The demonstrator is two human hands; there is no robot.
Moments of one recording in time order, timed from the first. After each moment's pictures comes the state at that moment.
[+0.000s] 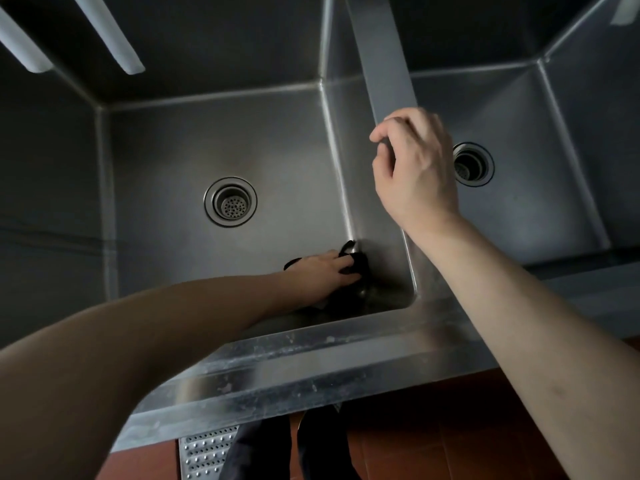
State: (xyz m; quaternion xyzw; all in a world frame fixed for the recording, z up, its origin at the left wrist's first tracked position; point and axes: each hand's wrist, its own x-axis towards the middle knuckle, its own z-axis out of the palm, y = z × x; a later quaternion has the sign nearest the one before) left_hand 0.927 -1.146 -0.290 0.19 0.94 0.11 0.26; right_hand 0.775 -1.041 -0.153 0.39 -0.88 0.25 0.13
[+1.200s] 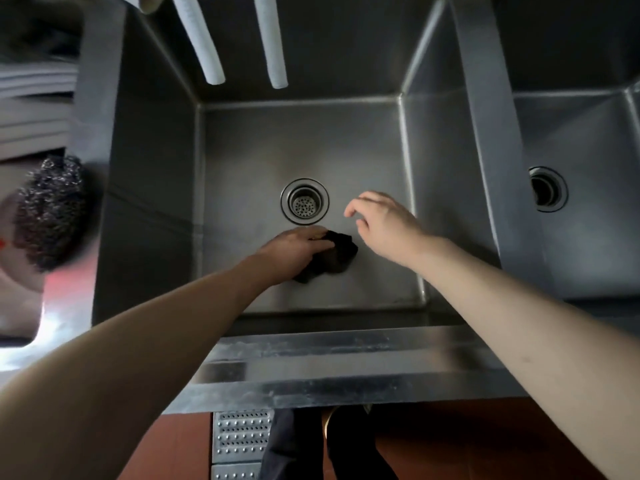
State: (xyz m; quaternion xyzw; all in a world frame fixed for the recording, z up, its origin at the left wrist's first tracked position) left_hand 1.024 -1.298 -0.273 -0.02 0.96 0.22 0.14; right_hand 0.852 -1.136 -0.219 0.49 -0.82 0.17 -0.23
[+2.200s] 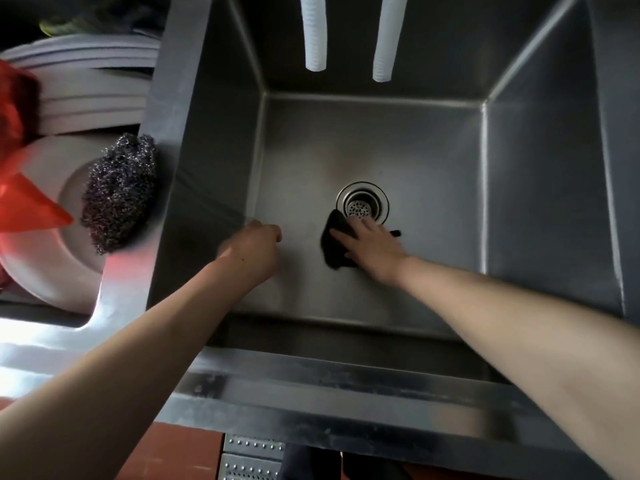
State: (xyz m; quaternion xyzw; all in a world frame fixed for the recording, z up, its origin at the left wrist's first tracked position) left_hand 1.104 -1.379 -0.234 -0.43 0.84 0.17 0.28; right_hand 0.908 -1.225 -0.331 0.64 -0.73 -0.03 -0.24
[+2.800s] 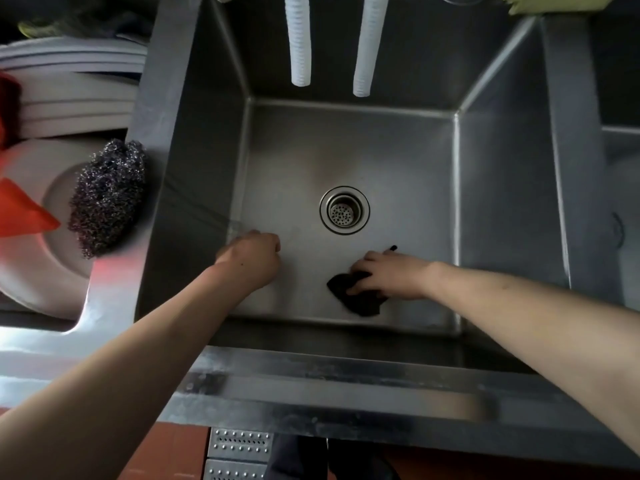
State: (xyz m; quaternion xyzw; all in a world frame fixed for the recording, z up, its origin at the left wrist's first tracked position) left_hand 1.095 -1.362 -0.222 -0.41 0.84 0.21 0.28; right_hand 0.870 -1.166 -0.298 0.77 -0.54 -0.17 -0.30
